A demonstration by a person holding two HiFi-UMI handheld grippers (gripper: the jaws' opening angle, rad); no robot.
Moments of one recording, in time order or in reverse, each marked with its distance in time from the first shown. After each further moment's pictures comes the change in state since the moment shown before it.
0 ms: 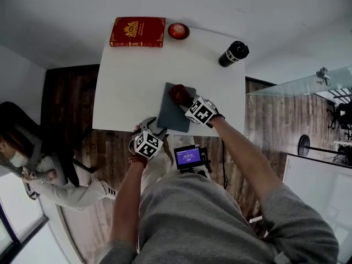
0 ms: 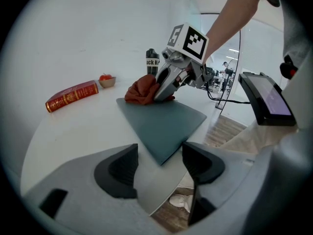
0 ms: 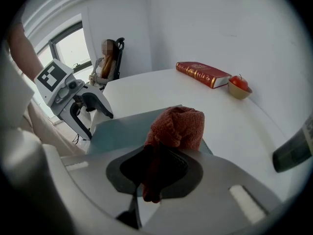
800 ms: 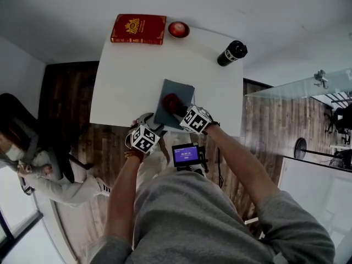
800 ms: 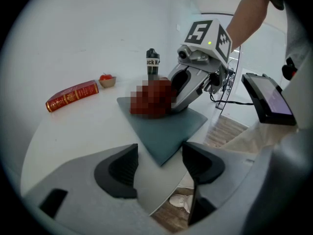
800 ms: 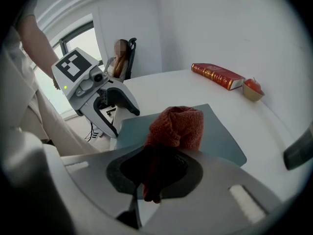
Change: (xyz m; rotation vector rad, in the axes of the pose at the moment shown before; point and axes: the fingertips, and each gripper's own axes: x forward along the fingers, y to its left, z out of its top) left arm 0.002 0.002 -0.001 -0.003 0.002 0.001; right arm 0.000 0.059 -0.008 -0.064 -0.018 0.073
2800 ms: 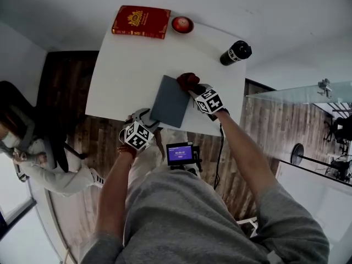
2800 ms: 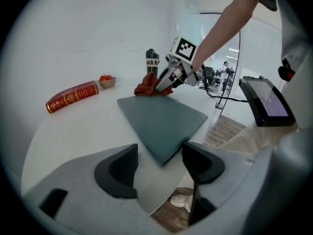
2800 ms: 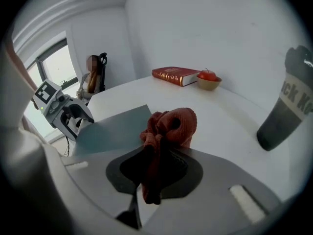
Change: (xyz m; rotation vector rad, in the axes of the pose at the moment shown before) left arm -0.001 -0.001 0.001 0.006 -0.001 0.000; right arm -0.034 -0.126 -0.026 0.246 -0.083 -0.138
